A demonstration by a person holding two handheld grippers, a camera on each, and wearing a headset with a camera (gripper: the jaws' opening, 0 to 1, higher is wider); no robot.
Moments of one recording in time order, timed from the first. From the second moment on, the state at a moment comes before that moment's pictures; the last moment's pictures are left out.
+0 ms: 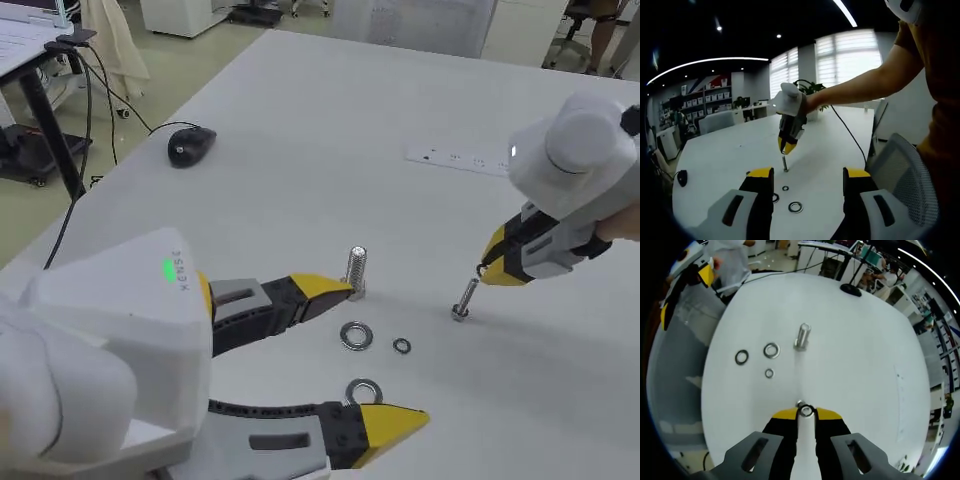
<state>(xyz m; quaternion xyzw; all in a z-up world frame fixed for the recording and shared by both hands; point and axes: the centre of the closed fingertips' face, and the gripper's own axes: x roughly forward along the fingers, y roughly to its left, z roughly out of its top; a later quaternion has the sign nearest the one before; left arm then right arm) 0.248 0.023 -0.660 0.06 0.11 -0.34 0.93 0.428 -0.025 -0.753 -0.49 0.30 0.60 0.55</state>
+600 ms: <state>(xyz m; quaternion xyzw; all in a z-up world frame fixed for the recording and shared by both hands) 0.249 0.026 -0.663 0.05 0.12 -0.34 0.93 0.430 -0.026 -0.773 -0.50 0.32 0.60 0.53</state>
